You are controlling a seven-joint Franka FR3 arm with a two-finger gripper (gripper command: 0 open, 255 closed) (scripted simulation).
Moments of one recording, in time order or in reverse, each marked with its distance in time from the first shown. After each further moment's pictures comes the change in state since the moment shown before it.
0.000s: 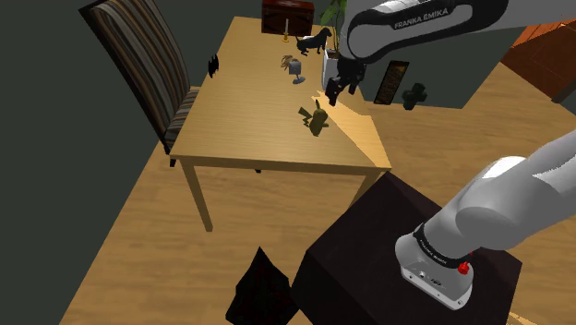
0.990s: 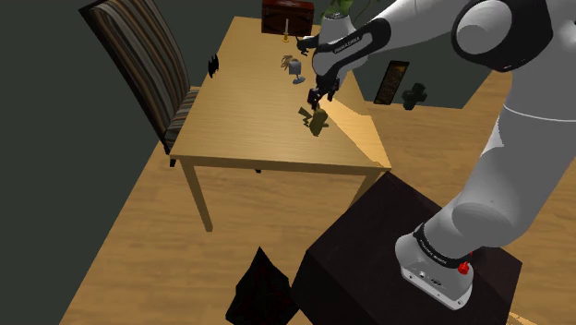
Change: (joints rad) arm -0.076 0.567 -0.053 0.365 0.077 0.211 -0.150
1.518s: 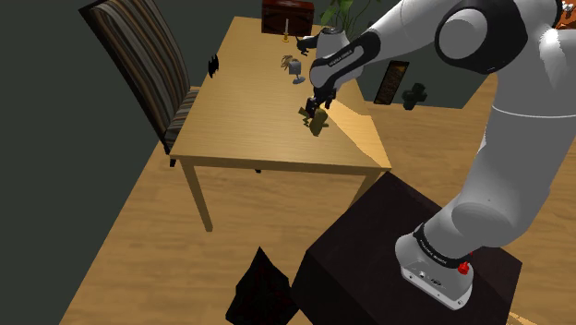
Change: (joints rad) arm -0.005 0.077 0.002 -0.005 0.003 0.081 0.005
